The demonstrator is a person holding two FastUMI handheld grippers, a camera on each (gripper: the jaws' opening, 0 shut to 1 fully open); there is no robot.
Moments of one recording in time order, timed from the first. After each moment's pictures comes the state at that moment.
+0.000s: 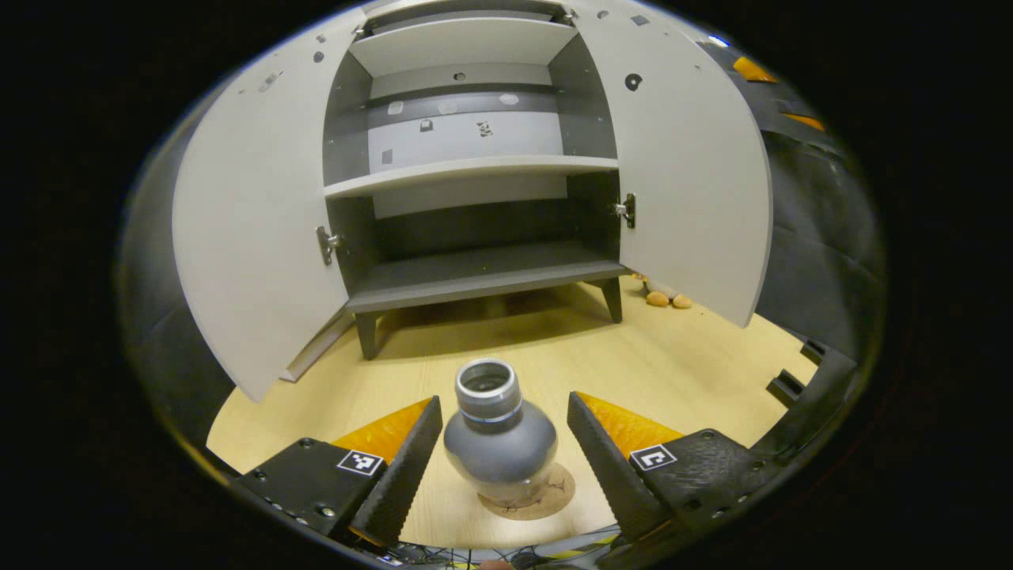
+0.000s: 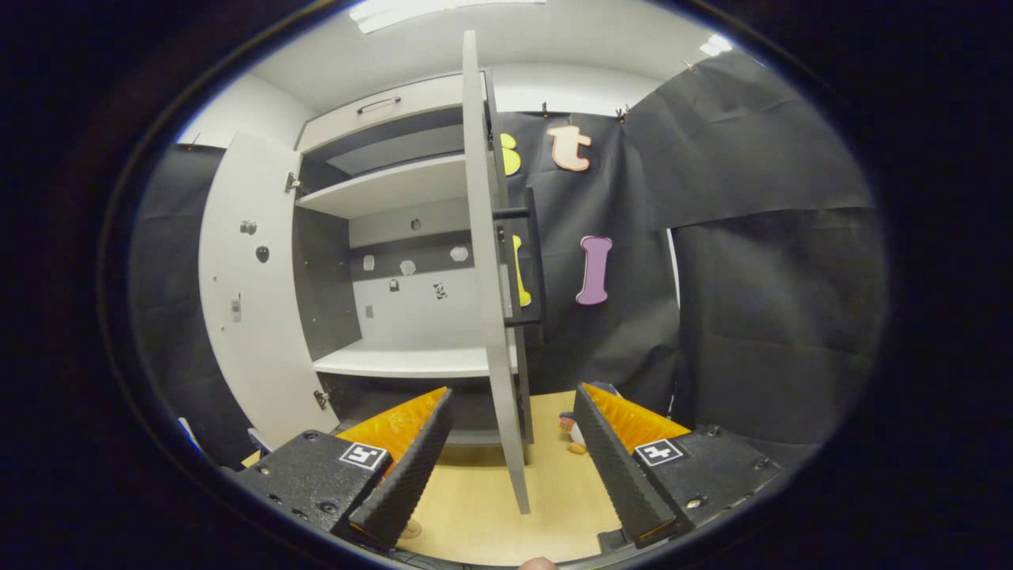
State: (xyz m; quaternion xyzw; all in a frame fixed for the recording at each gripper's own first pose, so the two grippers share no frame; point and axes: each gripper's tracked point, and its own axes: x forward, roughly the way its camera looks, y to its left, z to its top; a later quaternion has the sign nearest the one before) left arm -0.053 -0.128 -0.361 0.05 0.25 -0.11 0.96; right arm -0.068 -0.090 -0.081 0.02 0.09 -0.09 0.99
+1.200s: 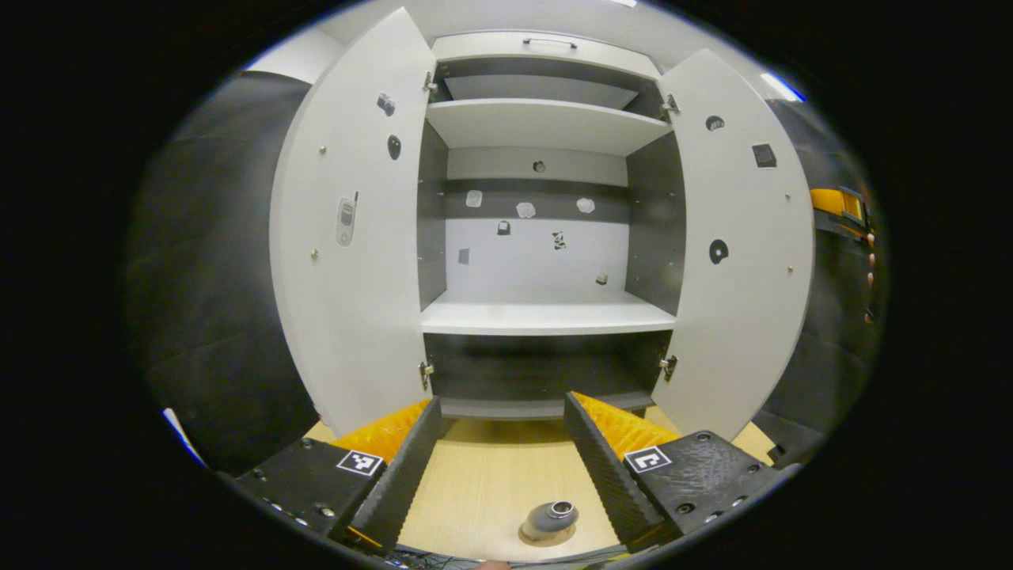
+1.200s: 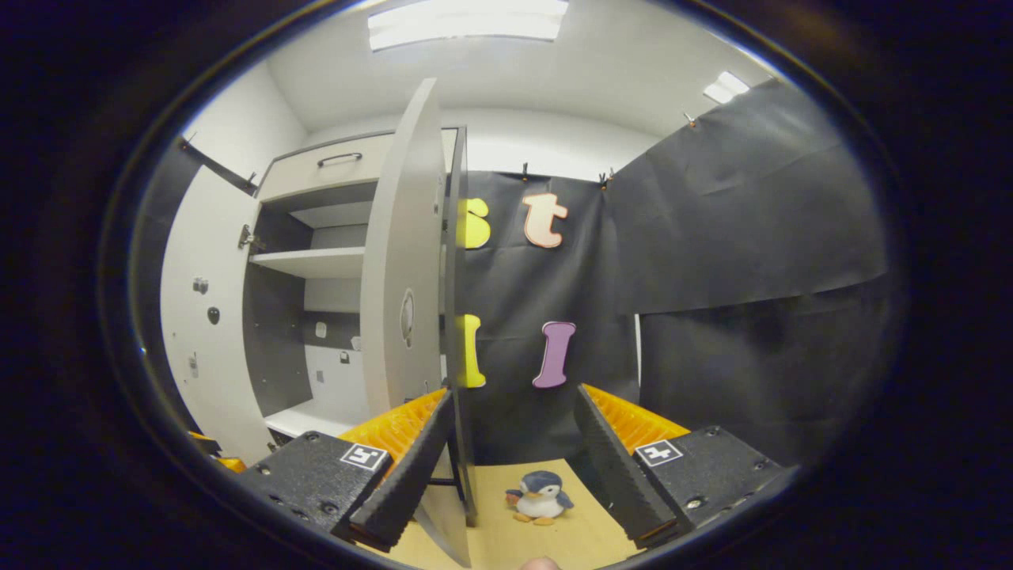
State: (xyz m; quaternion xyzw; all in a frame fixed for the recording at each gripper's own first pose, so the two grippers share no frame) left arm -0.024 -0.053 -0.143 -0.01 0.16 -0.02 0.99; right arm -0.017 -0.156 0.062 -0.04 0.00 -0.16 0.99
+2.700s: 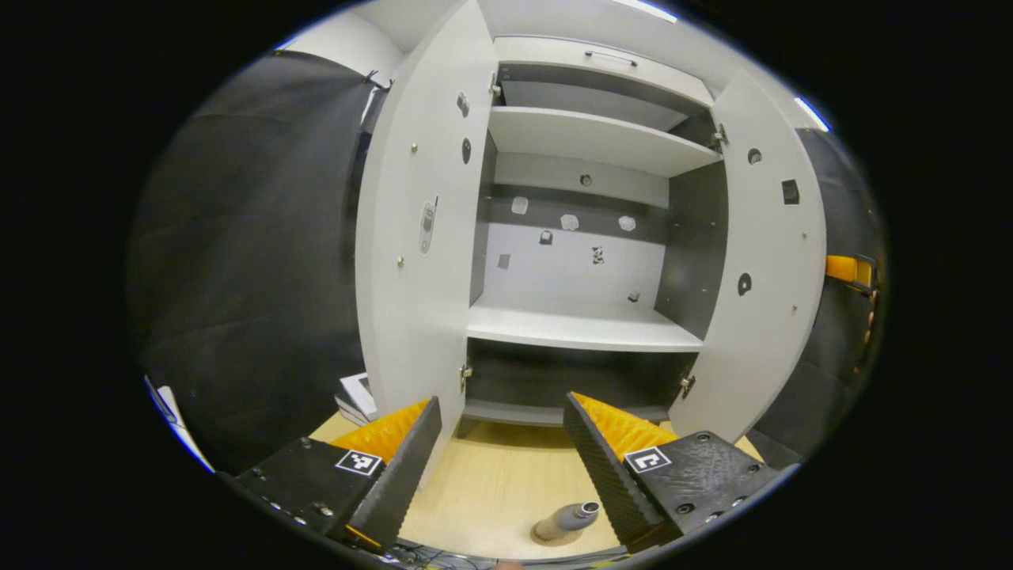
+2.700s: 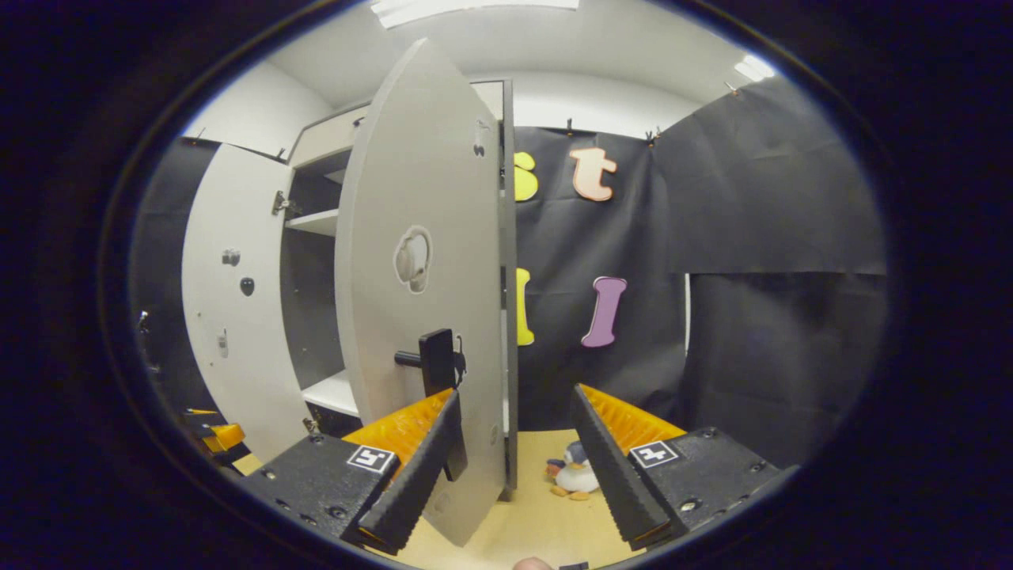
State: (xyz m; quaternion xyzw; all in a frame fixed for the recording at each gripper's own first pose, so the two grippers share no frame) left arm -0.030 0.002 -0.131 -0.05 0.17 0.02 0.98; right arm 0.010 -0.097 0.010 -0.02 0.09 -0.06 0.99
